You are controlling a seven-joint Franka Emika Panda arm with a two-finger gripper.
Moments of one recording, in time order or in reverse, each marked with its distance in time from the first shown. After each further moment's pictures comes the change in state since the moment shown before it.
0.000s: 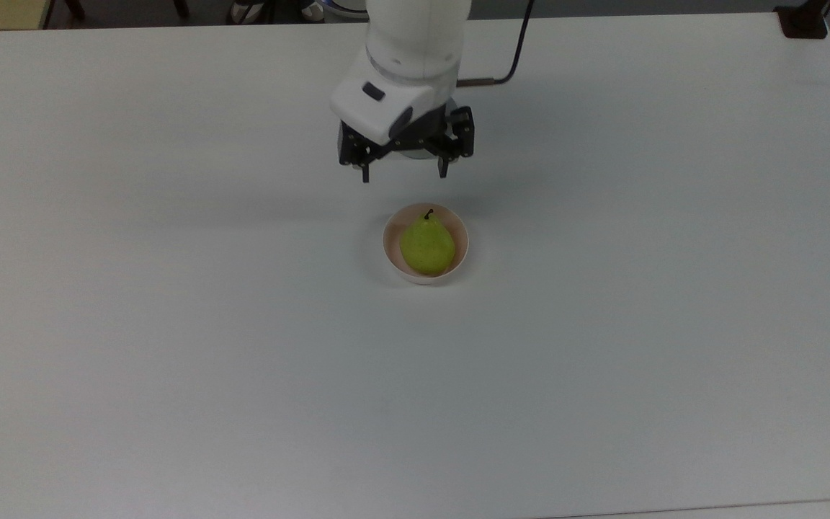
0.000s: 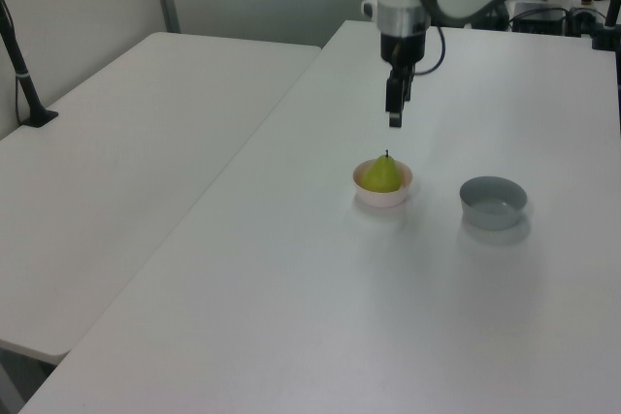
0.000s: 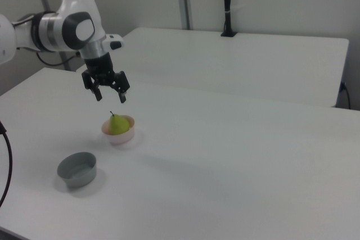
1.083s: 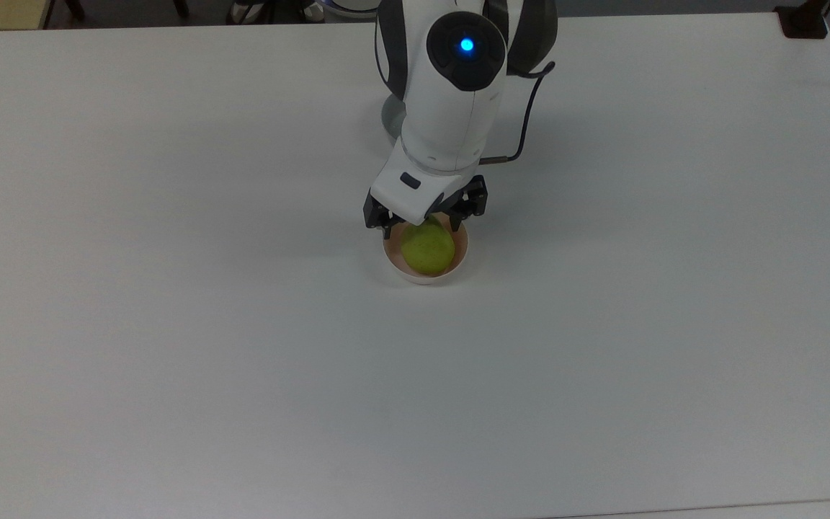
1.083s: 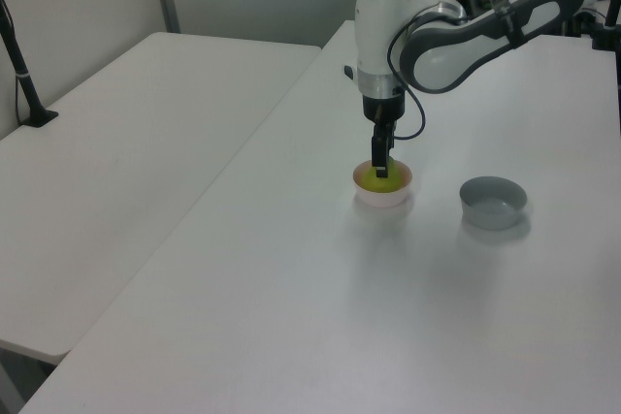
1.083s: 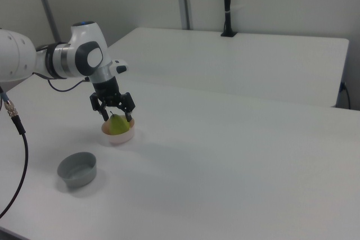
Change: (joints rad) arm 0.032 0.166 0.000 0.000 -0.038 0.141 0.000
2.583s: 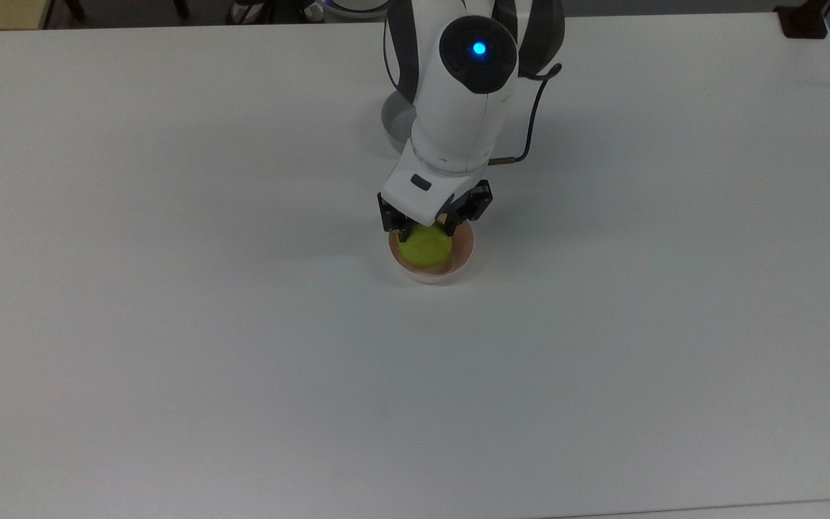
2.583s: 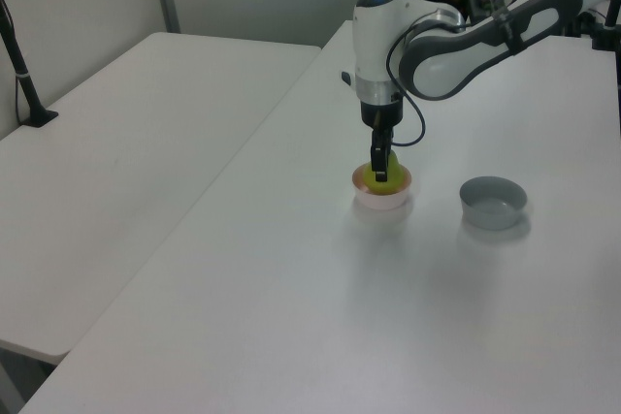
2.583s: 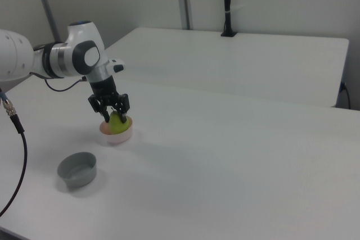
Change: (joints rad) arm 0.015 0.001 0.000 0.001 -0.007 -0.004 0.000
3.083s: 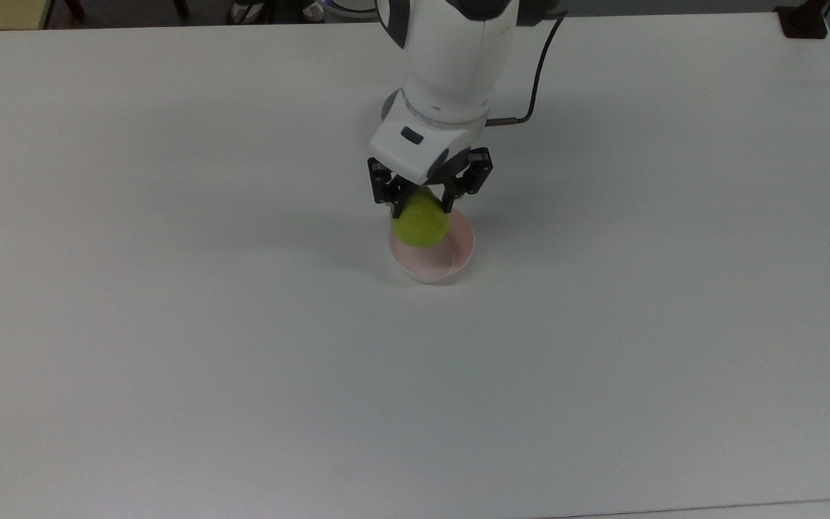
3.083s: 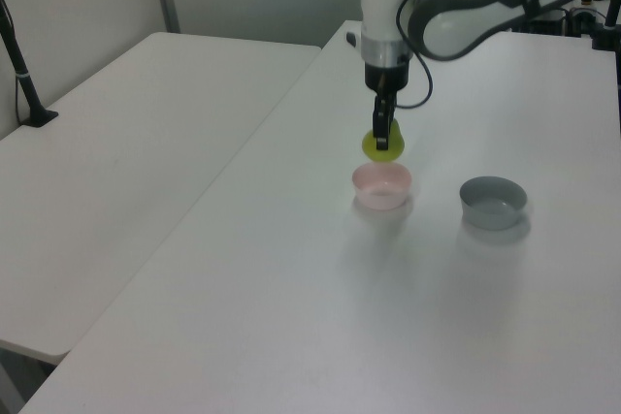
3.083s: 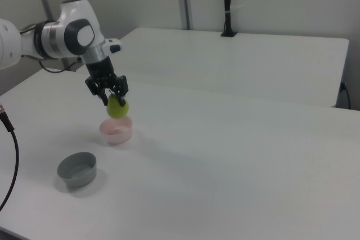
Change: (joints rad) arm -0.005 -0.091 -0.011 0.038 0.000 -0.083 0.001
